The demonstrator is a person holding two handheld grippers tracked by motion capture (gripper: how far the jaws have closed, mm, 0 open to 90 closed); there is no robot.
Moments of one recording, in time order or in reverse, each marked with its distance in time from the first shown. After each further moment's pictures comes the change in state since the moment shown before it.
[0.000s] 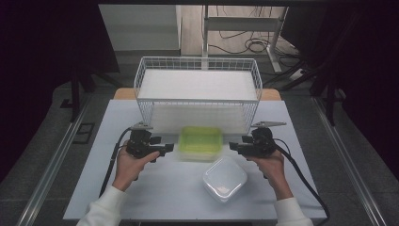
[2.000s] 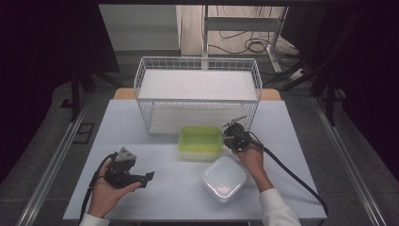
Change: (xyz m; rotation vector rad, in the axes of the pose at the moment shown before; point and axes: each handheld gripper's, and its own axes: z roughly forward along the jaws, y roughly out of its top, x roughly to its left) left arm -0.006 -0.077 -0.047 0.108 0.190 0.091; right arm 0.008 0.014 0.084 0.281 -0.218 -0.206
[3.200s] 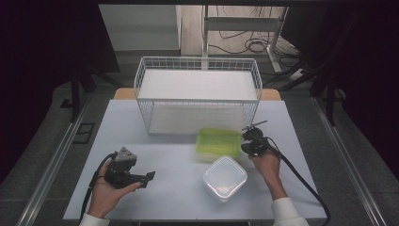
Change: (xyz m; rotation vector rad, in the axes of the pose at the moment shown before) left arm -0.003 0.002 -0.003 -0.009 -0.009 0.009; right arm -0.032 -0.037 -0.018 0.042 -0.044 0.147
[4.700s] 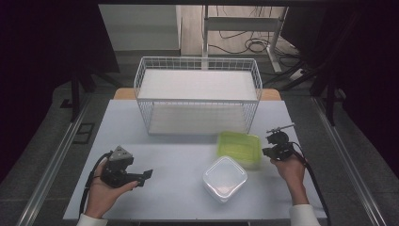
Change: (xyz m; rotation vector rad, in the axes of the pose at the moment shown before) left arm 0.004 0.000 -0.009 -0.034 -0.002 -0.021; right arm -0.050 -0.037 -0.038 0.020 -0.039 0.111
